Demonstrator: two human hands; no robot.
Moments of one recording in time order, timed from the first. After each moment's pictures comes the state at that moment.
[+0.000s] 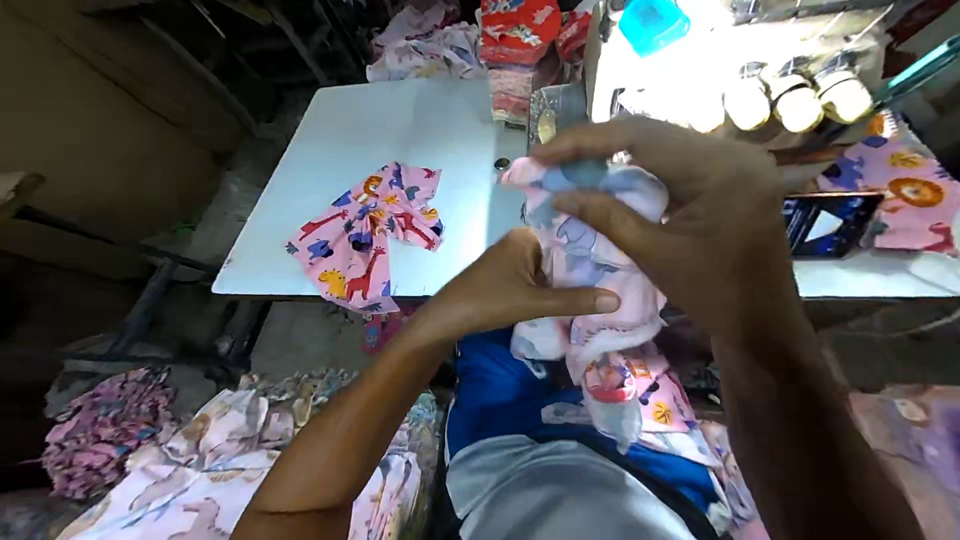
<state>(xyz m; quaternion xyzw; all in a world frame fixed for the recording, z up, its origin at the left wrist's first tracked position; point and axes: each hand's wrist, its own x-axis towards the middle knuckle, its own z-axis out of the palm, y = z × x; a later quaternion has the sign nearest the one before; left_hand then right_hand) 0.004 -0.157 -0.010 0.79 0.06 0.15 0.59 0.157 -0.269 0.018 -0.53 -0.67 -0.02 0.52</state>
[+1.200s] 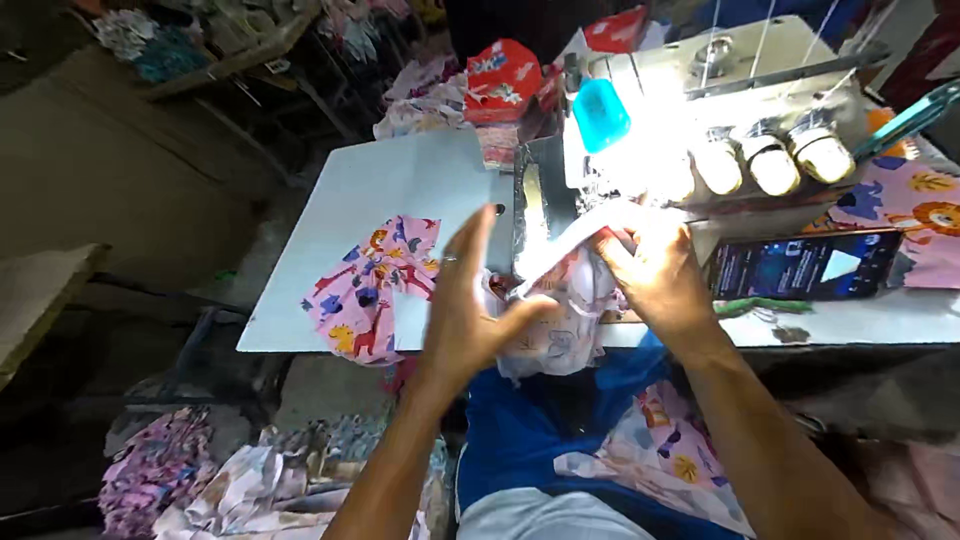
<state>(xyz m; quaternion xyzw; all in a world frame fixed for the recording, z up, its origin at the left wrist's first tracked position) 0.018 -0.119 -0.034 0.90 0.23 0.28 0.23 0.200 -0.244 -0.048 -0.70 -0.48 0.01 0.53</state>
